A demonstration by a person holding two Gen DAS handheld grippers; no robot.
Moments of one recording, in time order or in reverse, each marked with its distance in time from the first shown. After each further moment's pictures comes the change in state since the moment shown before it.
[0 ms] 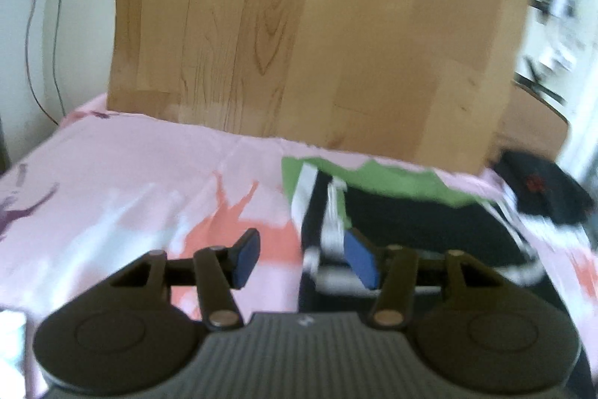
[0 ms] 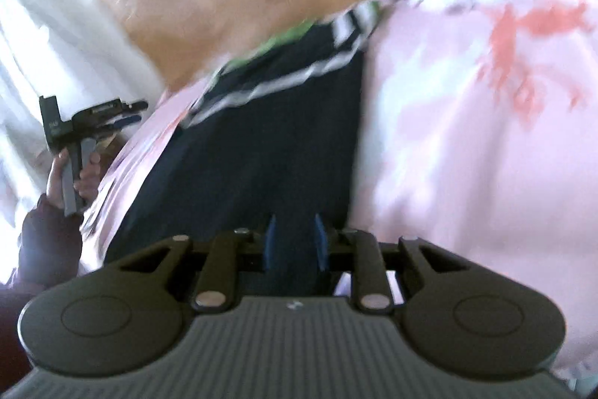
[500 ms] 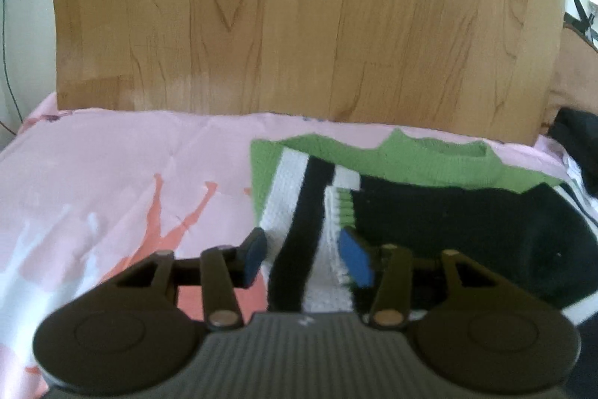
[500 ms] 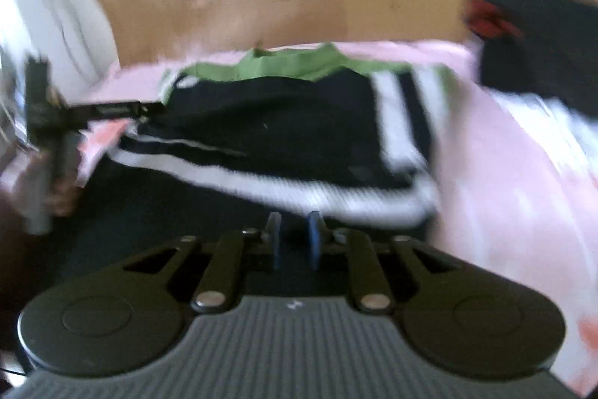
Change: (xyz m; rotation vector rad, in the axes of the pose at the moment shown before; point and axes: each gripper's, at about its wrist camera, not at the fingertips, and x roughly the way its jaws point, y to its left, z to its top) left arm 0.159 -0.034 0.027 0.057 0.075 0.095; right arm 0.122 0.024 0.132 -0.216 0.024 -0.167
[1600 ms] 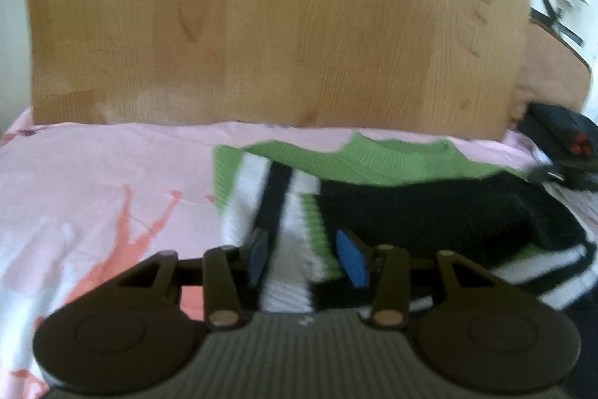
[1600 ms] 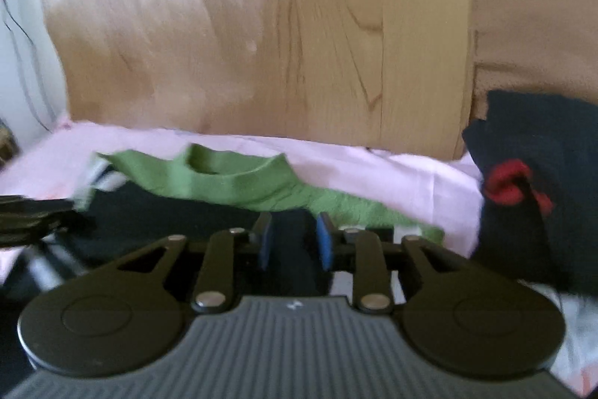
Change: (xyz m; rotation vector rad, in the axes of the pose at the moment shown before) left arm -0.009 -0.010 -0.003 0.038 -0.021 -0.058; right arm 0.084 -0.010 0.097 -0.117 -0.155 -0.084
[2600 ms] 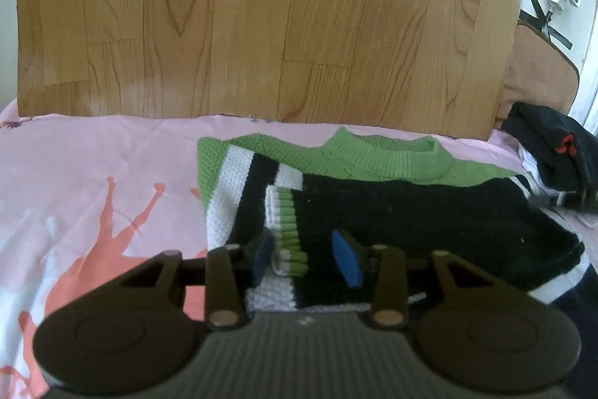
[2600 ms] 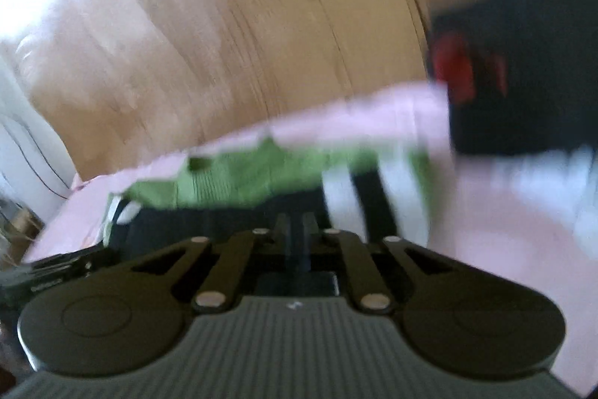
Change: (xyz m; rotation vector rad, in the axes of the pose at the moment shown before) left arm 0.002 -0.003 -0.001 0.002 0.023 -0.069; right arm -0.009 0.002 -0.006 0.232 -0.035 0.011
